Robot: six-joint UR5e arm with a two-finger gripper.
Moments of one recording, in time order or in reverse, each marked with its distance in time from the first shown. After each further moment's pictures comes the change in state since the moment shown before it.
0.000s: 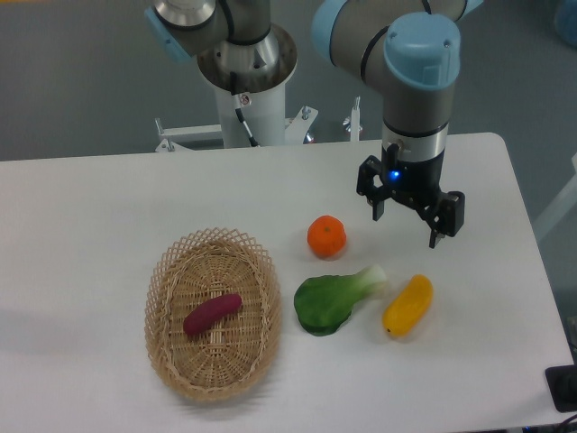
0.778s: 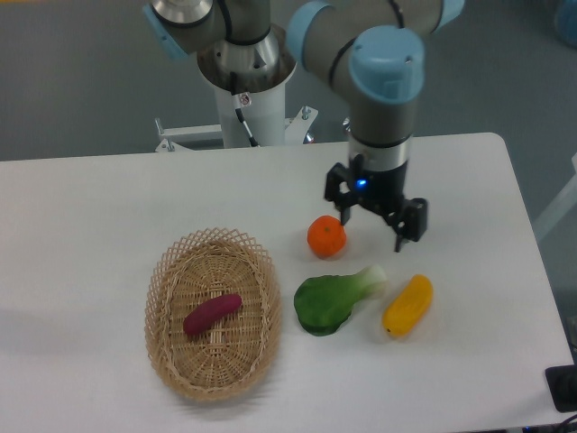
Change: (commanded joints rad) arm -0.150 0.017 -0.103 0.020 -0.003 -0.328
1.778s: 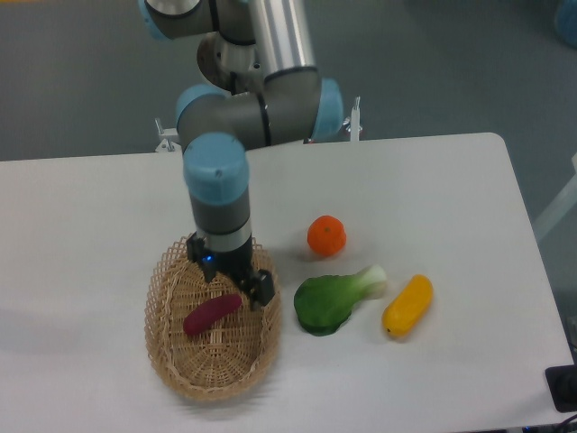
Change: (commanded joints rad) arm -0.299 -0.219 -0.063 0.232 0.008 -0.093
